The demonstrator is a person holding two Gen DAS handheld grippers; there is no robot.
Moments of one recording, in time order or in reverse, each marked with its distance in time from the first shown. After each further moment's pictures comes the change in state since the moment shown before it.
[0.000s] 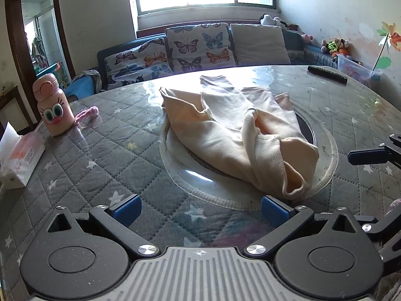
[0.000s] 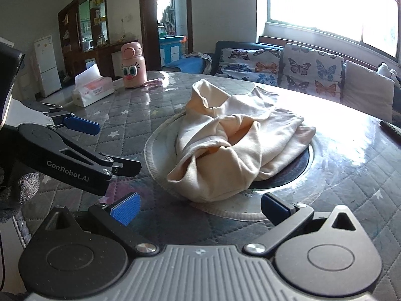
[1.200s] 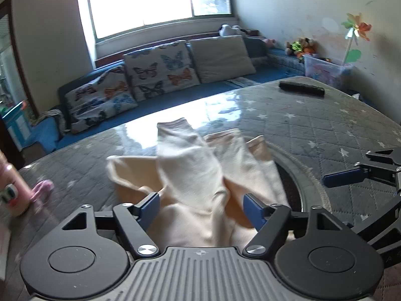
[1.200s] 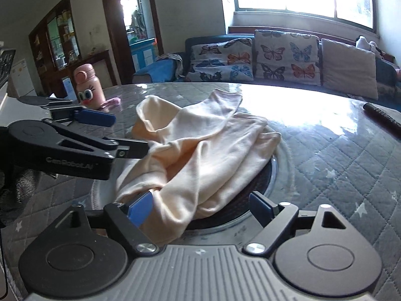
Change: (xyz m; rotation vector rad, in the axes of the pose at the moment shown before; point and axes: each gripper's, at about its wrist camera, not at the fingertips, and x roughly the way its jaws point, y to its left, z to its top) left arm 0.063 -0.035 0.094 0.168 -0.078 -0.140; right arm 0.033 -0.079 0.042 0.152 0.021 -0.043
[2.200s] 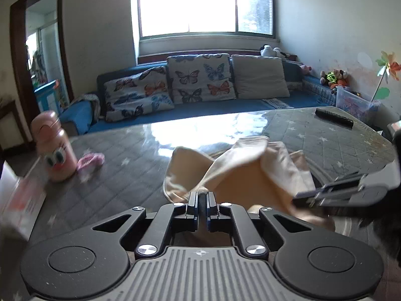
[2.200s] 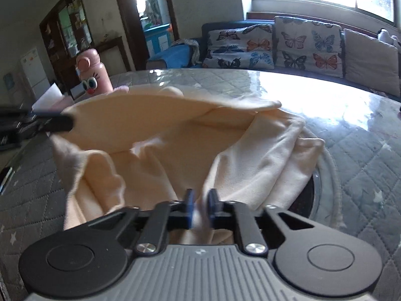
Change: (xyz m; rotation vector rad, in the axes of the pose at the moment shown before) left arm -0.074 0.074 -0.047 -0.199 -0.062 0.118; right arm 0.060 0.011 0.024 -0.020 0.064 0.082
